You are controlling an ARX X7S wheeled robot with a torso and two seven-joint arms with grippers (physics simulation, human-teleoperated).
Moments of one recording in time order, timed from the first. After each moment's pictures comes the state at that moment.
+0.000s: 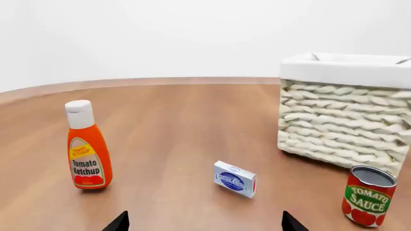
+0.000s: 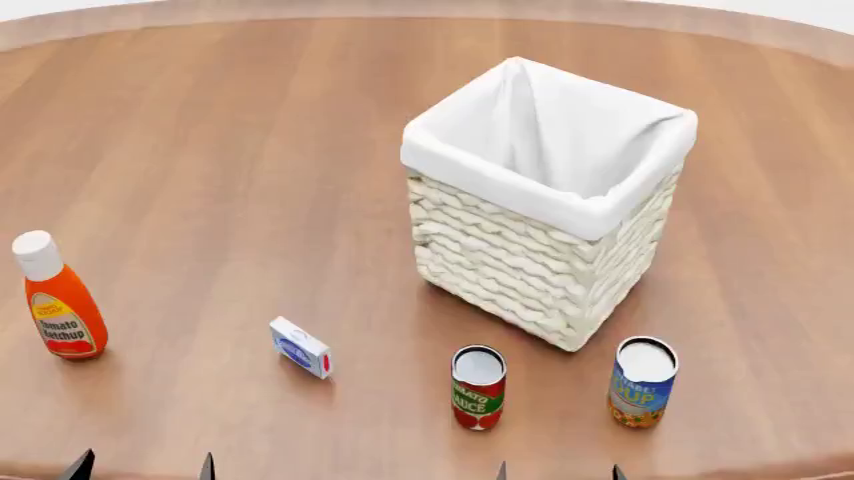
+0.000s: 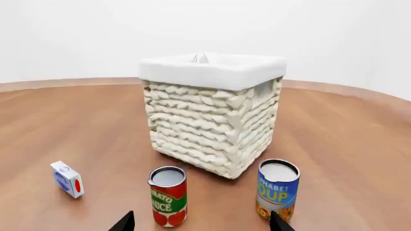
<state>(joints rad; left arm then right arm) 0.00 0.00 0.00 0.00 0.00 0.00 0.00 0.00 0.00 0.00 0.00 0.00 0.00 0.00</state>
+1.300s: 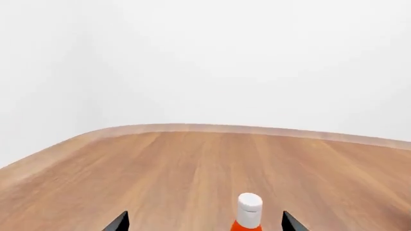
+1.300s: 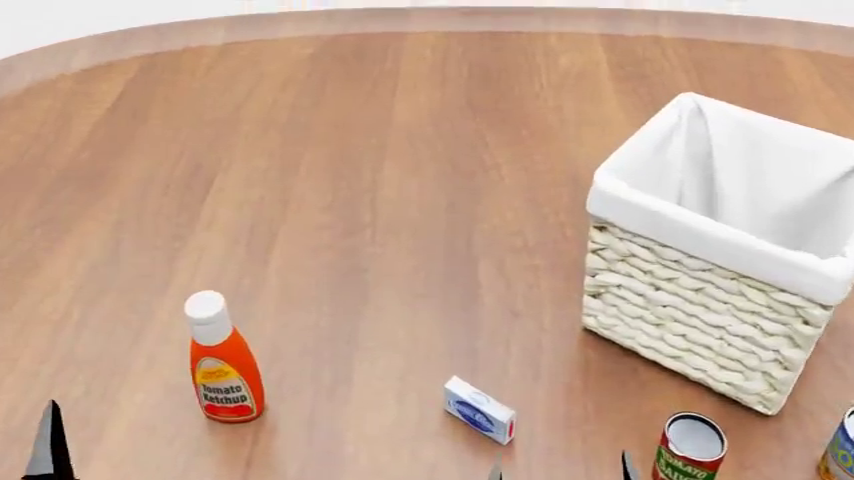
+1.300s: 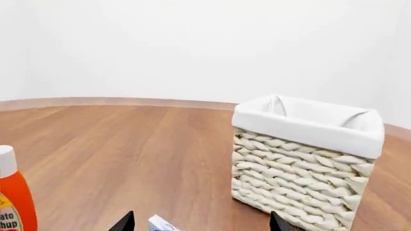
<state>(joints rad) 0.11 -0.19 -0.12 0.45 -0.26 -0.20 -0.08 -0.10 0.12 -0.14 -0.34 0.03 0.17 0.16</state>
